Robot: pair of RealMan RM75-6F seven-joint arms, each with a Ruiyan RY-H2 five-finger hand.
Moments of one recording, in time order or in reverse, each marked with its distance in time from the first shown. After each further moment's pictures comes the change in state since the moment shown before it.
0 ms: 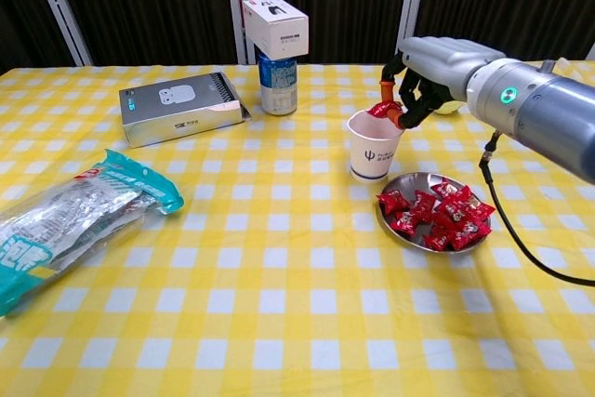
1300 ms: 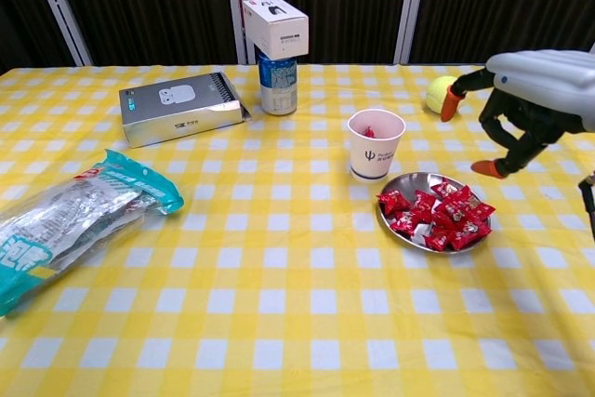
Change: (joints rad) left arm 0.008 -0.006 0.001 -0.008 0.019 0.028 0.020; right arm -0.202 0.305 -0.233 -0.501 -0.100 0.208 -0.079
